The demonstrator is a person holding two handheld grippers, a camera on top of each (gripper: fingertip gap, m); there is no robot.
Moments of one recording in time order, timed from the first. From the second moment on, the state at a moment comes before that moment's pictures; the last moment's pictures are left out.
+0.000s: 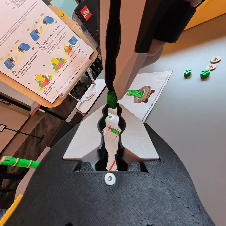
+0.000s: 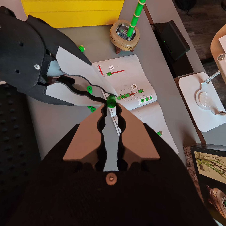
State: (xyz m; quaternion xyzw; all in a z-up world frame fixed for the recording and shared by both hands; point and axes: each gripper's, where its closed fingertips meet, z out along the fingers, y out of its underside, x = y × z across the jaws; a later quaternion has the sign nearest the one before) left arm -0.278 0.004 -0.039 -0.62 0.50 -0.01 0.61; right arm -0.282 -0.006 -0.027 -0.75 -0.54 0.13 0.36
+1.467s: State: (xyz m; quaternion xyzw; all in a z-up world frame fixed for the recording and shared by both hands) left arm -0.273 -0.003 -0.030 -0.60 0.49 -0.03 0.62; right arm -0.278 -0.011 -0.019 -0.73 -0.56 0.19 0.36
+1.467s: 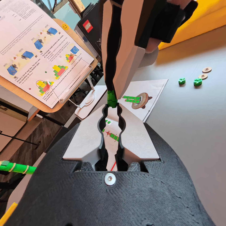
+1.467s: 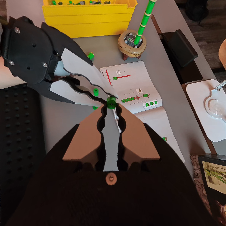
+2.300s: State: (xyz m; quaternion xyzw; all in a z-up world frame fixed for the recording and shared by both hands) left arm -0.270 -0.007 -0.041 -0.59 0.53 0.08 0.60; right arm -0.274 -0.016 -0.031 -0.73 -0.58 0.16 0.34
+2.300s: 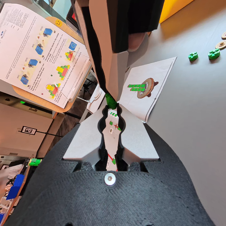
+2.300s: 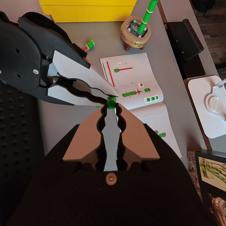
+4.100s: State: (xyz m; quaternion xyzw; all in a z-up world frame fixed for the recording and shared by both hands) left arm -0.277 0.002 -0.032 -0.61 0.49 0.07 0.62; right arm -0.283 -0.007 -0.024 -0.75 -0.52 0.21 0.35
